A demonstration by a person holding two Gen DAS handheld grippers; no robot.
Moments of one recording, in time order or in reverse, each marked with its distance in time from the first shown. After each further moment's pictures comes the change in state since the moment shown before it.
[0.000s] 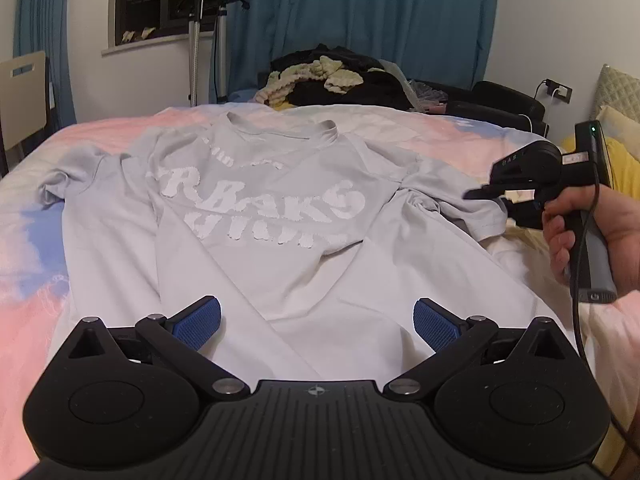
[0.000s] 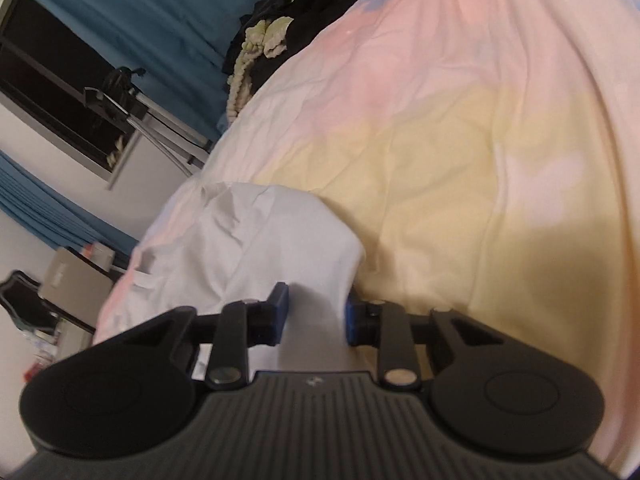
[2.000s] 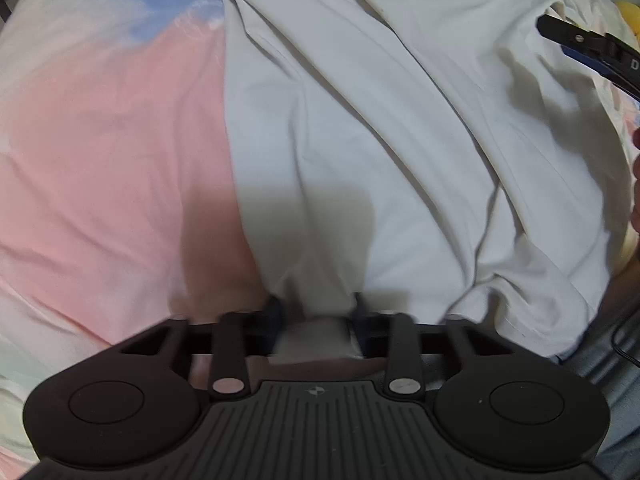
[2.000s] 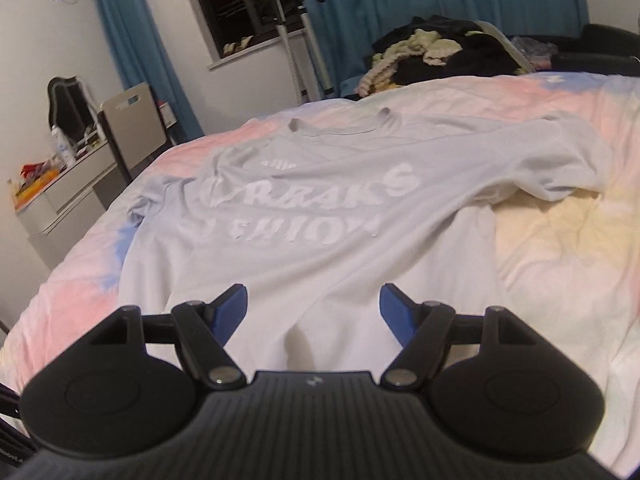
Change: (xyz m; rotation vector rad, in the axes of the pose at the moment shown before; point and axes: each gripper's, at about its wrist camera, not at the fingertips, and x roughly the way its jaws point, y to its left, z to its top) left arm -0.066 0.133 -0.035 -0.055 0.793 -0.022; right arm -0.087 0.126 -0.174 -0.619 0.035 0.099
